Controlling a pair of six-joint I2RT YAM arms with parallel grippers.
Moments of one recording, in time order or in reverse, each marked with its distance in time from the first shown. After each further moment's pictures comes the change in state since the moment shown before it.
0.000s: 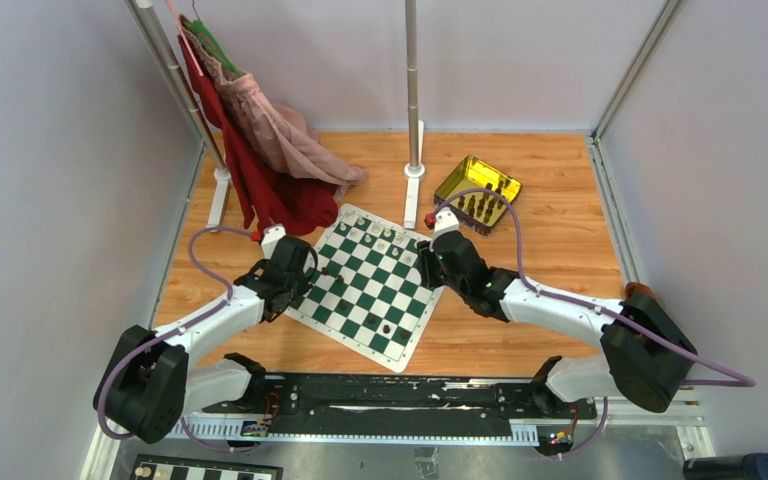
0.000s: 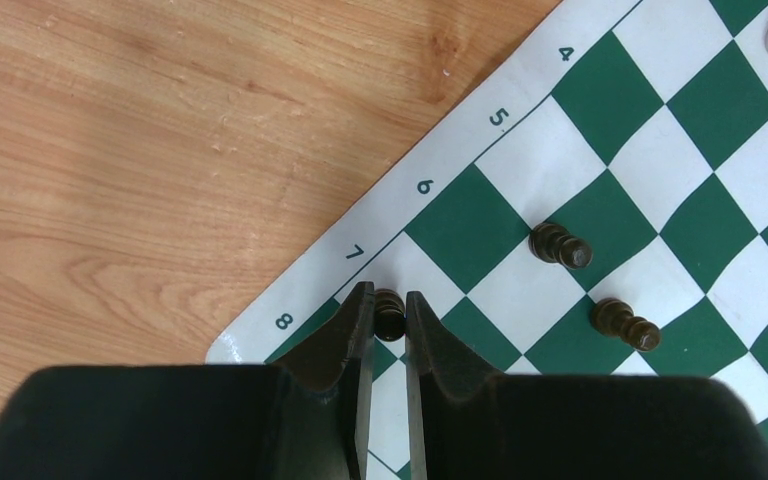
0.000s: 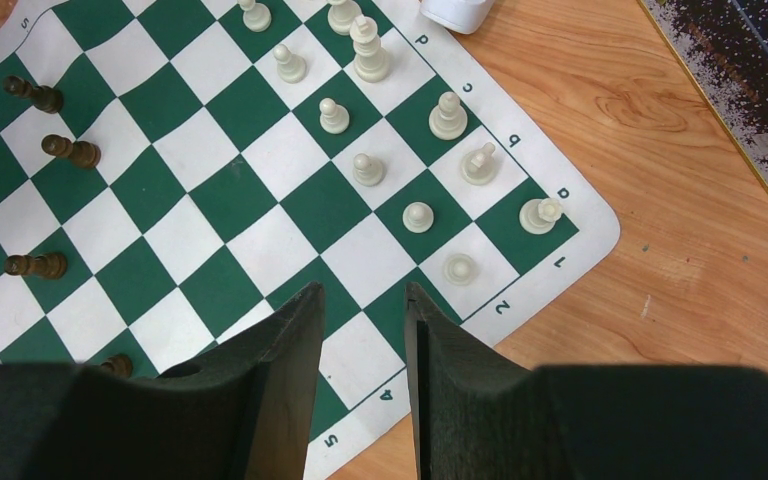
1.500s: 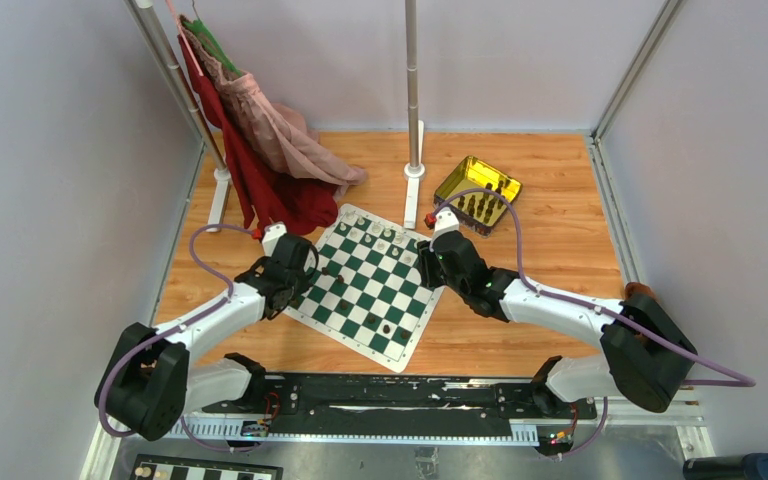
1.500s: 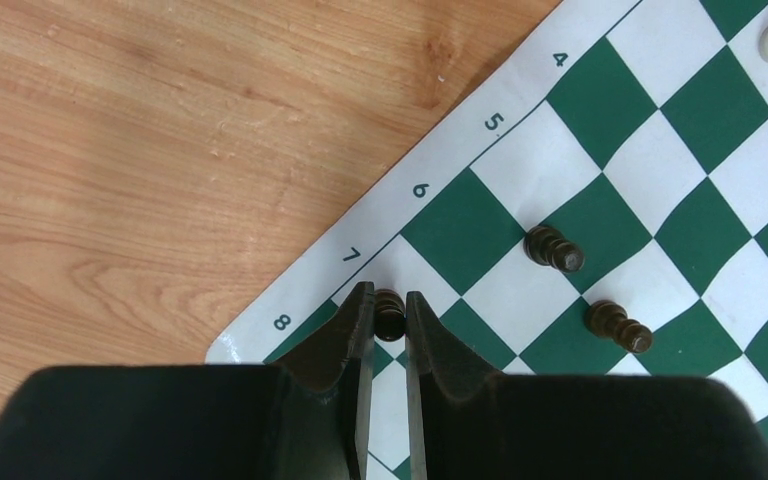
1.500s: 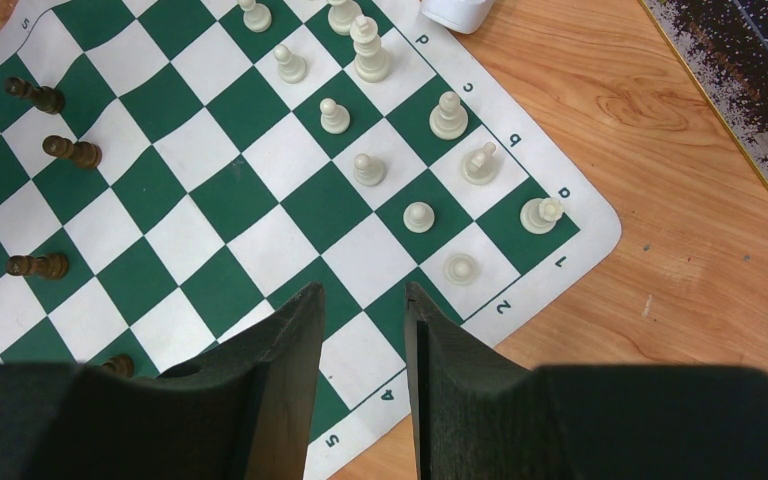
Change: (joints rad) left arm 0.000 0.014 0.022 -0.021 0.000 0.002; right arm 0.000 0.000 0.000 0.000 0.000 0.004
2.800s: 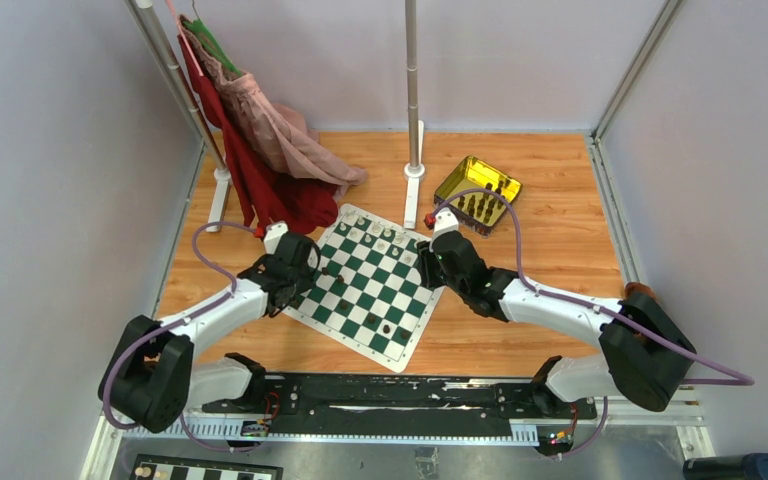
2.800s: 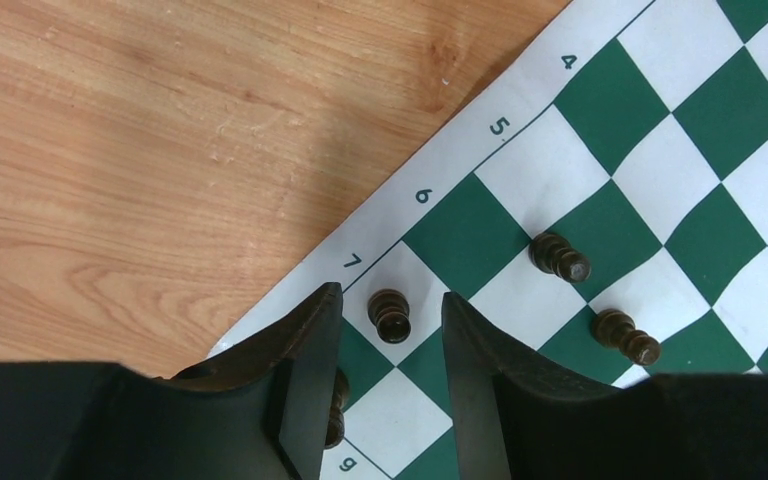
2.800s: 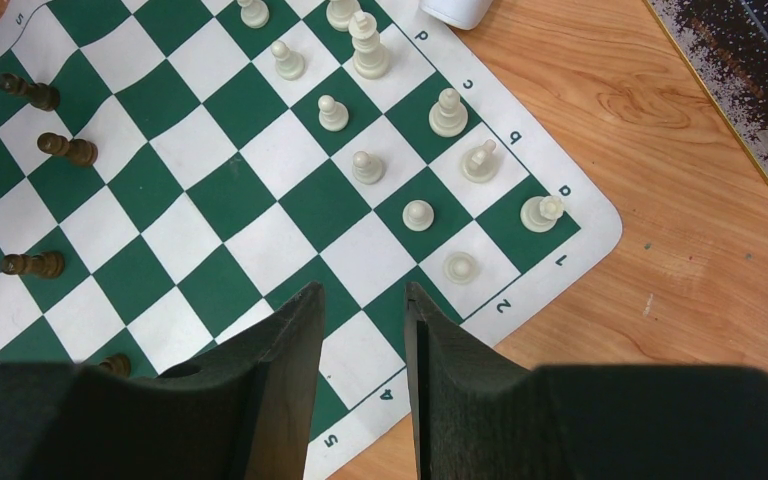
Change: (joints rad) left arm 0.000 0.044 0.020 0.002 -0.008 0.000; right arm 0.000 0.006 0.000 0.000 0.000 0.000
